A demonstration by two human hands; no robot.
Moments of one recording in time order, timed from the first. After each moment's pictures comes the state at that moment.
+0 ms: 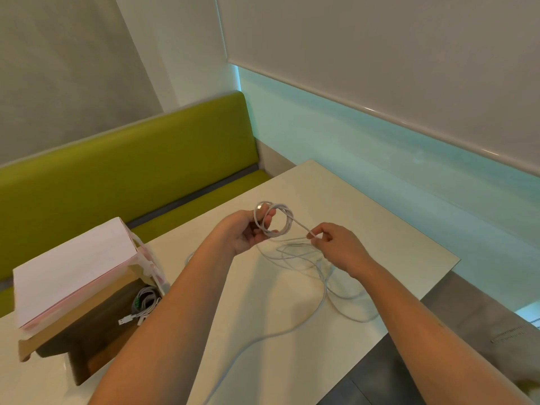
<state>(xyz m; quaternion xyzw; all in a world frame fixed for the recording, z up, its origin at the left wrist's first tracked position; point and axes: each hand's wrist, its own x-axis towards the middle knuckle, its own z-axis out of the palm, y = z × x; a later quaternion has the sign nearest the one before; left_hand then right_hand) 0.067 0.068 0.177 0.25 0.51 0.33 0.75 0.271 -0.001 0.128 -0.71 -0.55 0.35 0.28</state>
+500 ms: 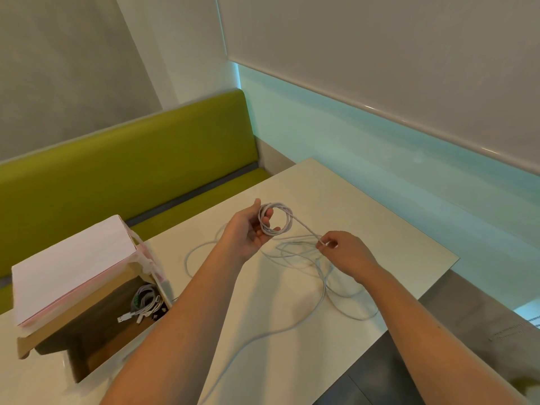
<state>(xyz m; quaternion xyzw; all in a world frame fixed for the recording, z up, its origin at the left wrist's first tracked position) 0.076 0.054 0.163 0.19 0.47 0.41 0.76 0.285 -0.009 0.110 -0.74 -0.56 0.30 0.21</state>
